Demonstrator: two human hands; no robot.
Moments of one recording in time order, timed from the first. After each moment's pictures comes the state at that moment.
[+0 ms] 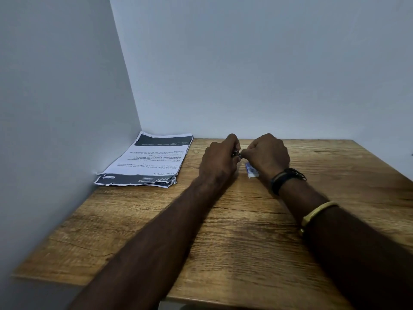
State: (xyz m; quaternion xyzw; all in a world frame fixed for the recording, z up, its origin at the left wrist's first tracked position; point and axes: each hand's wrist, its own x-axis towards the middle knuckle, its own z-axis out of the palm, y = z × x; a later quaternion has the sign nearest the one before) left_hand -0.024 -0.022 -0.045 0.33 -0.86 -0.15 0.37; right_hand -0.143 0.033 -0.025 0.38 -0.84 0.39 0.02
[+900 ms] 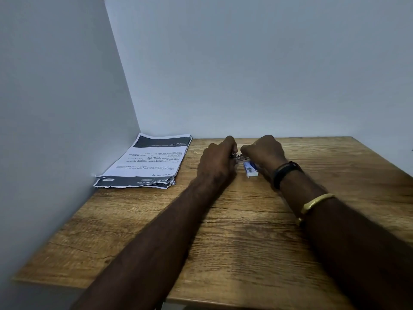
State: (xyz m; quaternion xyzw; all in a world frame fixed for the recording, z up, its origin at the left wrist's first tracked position) left_hand -0.026 -0.028 -0.051 0.34 -0.86 -0.13 0.34; right_hand -0.157 0.026 -0.027 0.36 -0.81 0.45 -0.12
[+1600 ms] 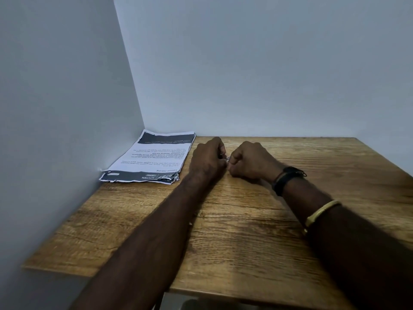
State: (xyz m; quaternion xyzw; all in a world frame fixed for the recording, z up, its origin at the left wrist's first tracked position) left_hand 0.000 -0.037 -0.046 0.40 -0.83 -0.20 0.34; right_hand -0.130 0.041 -0.028 0.63 -0.73 0.26 -0.08
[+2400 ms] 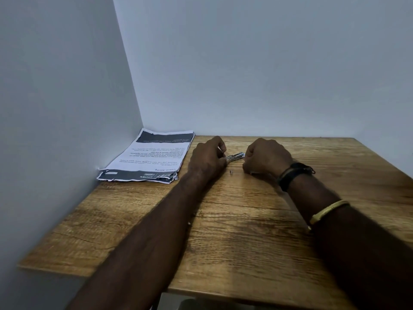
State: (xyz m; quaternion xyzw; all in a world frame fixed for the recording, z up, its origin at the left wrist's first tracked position) left_hand 0.000 -0.039 -0.045 0.40 -0.83 -0.21 0.31; right_hand -0.140 0.049 -0.013 0.49 -0.85 0.18 -0.02
